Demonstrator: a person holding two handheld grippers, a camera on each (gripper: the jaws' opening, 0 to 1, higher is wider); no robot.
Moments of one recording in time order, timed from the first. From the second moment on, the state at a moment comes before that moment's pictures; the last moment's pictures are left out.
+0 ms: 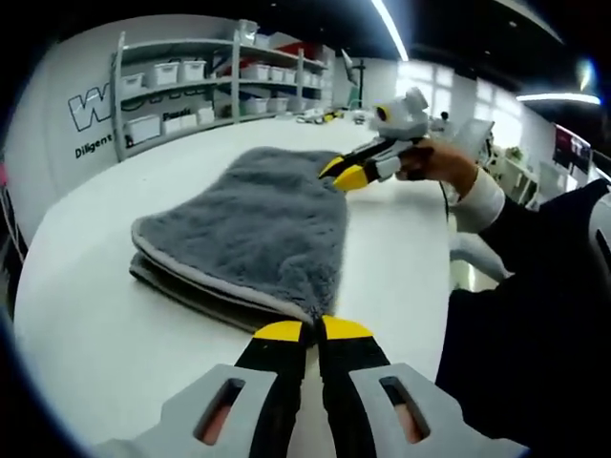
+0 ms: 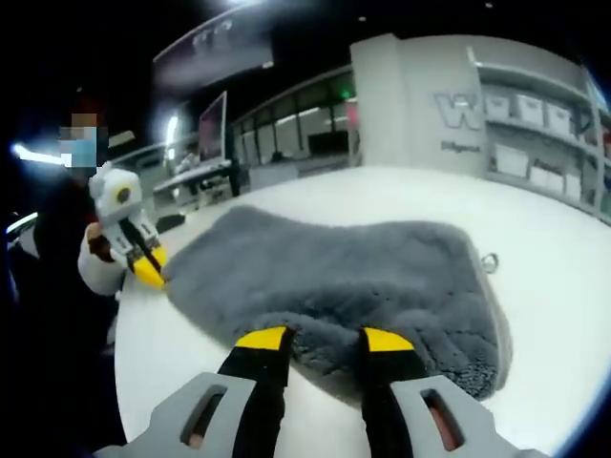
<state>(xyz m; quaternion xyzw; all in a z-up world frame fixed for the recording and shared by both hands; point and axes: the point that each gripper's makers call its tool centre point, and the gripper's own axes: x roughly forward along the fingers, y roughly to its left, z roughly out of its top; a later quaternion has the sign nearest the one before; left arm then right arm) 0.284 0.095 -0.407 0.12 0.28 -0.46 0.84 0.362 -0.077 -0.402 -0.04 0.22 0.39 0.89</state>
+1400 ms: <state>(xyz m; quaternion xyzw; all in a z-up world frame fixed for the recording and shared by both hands) 0.274 0.089 -0.409 0.09 0.28 -0.47 0.83 0.408 -0.155 -0.405 -0.08 0.20 0.27 0.94</state>
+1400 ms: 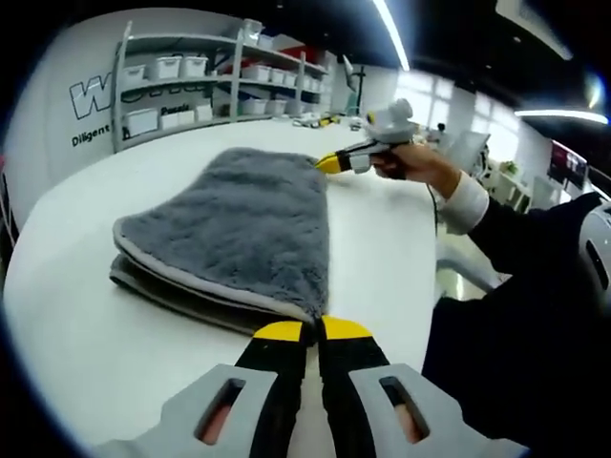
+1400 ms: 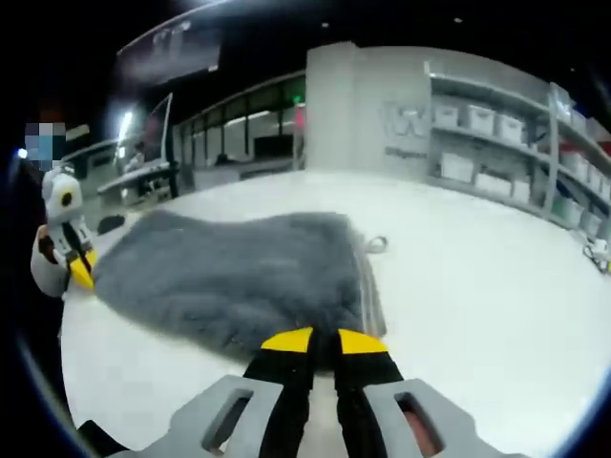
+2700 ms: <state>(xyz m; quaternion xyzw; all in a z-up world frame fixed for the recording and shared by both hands) 0.256 0.054 -0.407 0.08 0.28 -0.51 0.81 0.473 -0.131 -0.406 -0.18 0.23 0.28 0.91</state>
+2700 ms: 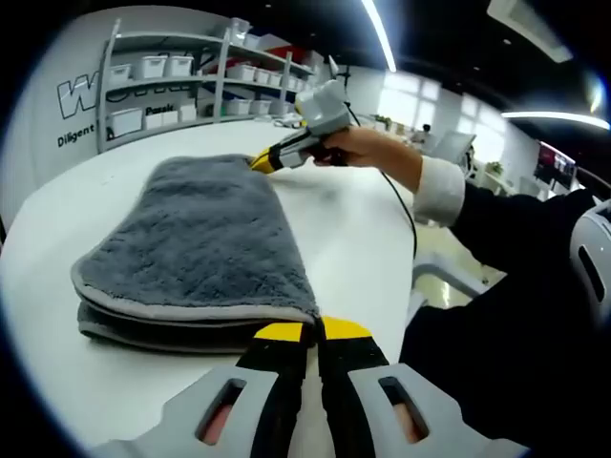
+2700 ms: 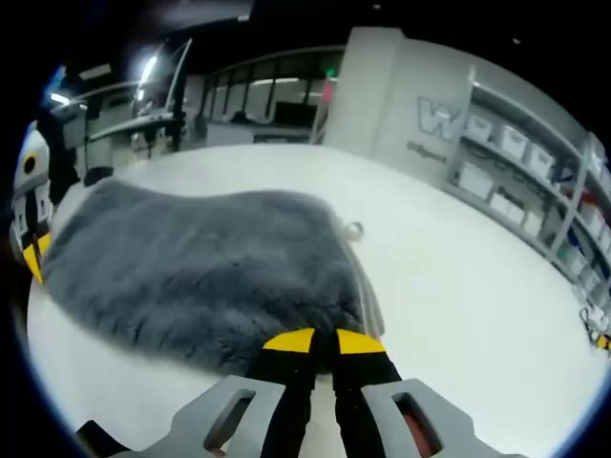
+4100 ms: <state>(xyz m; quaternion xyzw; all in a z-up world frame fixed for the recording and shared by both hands) 0.249 0.021 -0.402 0.09 0.26 -0.52 0.81 0.520 -0.072 -0.406 -0.22 0.23 0.29 0.90</state>
